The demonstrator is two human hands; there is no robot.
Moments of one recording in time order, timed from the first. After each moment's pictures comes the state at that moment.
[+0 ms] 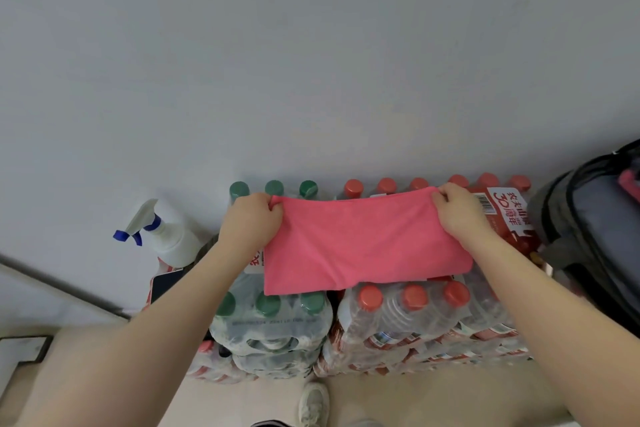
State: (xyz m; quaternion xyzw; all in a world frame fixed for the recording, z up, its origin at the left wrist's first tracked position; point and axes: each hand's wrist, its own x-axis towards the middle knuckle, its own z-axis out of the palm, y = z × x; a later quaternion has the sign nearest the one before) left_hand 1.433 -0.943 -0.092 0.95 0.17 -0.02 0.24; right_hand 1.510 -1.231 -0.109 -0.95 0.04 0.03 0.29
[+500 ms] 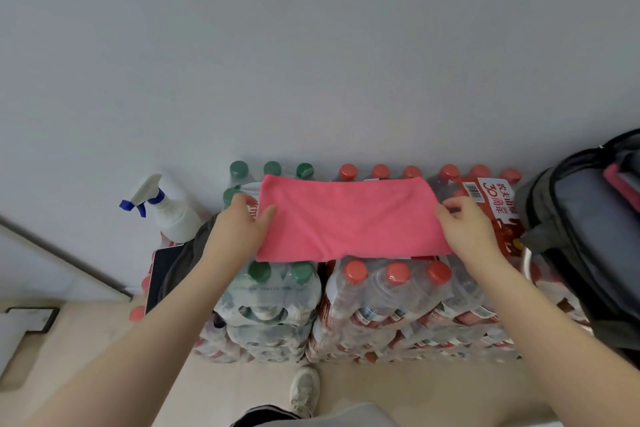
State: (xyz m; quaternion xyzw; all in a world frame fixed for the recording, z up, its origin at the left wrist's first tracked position) left_hand 1.371 -0.958 -0.094 0.90 0.25 0.01 0.36; right_hand 1.449 -1.250 -0.101 -0.92 0.08 0.02 0.39
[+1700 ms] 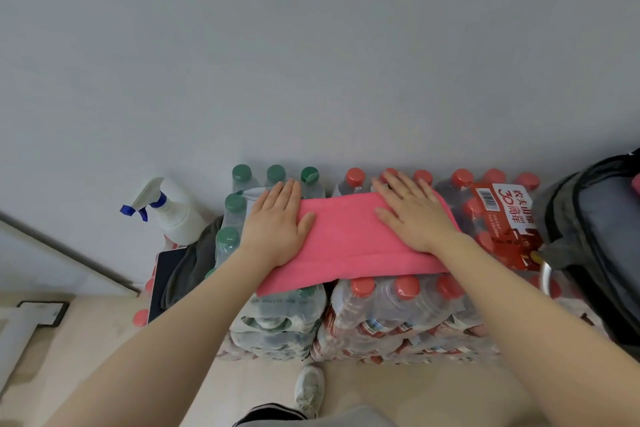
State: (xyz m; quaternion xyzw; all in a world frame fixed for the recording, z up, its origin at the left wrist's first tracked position) left_hand 1.412 -0.971 -0.131 1.00 0.03 -0.04 0.08; right_hand 1.492 -1.201 -0.118 -0.96 -0.26 0.12 0.00
